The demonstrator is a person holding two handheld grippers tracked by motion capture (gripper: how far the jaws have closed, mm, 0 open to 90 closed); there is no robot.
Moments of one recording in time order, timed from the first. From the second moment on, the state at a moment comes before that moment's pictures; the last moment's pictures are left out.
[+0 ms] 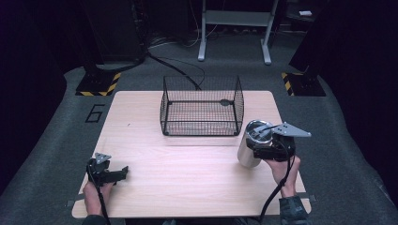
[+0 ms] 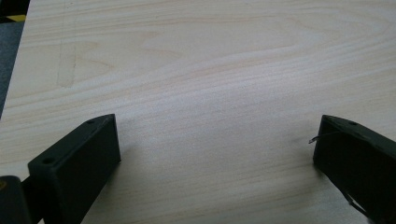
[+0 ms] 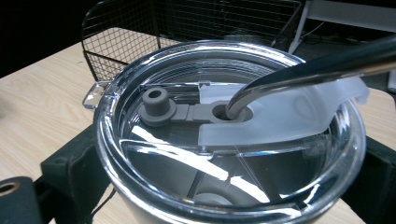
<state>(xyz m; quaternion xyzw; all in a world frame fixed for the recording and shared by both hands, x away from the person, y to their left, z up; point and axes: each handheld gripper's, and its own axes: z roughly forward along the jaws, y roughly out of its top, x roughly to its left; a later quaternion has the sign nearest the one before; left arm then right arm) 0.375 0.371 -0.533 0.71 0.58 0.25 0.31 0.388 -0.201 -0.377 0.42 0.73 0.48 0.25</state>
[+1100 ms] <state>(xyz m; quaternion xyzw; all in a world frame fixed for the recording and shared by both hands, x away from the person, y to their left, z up) 0.375 0.371 -0.533 0.71 0.58 0.25 0.31 0.417 -0.150 -0.345 0.37 0.76 0.49 0.23</state>
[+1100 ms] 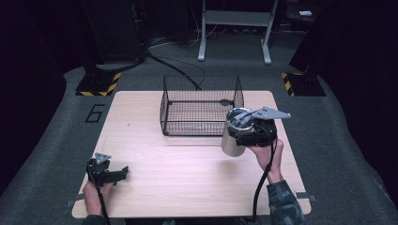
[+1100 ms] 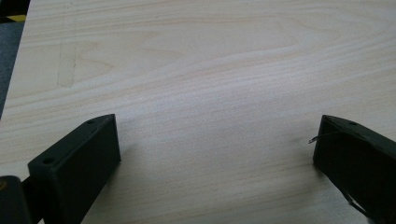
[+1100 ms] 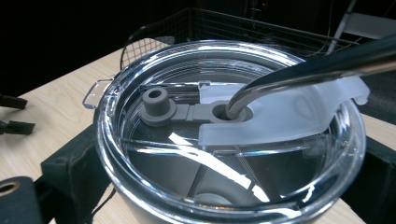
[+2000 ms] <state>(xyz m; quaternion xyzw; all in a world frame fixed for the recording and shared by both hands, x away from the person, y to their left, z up) 0.375 0.371 -0.533 0.71 0.58 0.25 0.31 0.451 -0.117 -0.312 0.36 0.77 0.49 0.22</state>
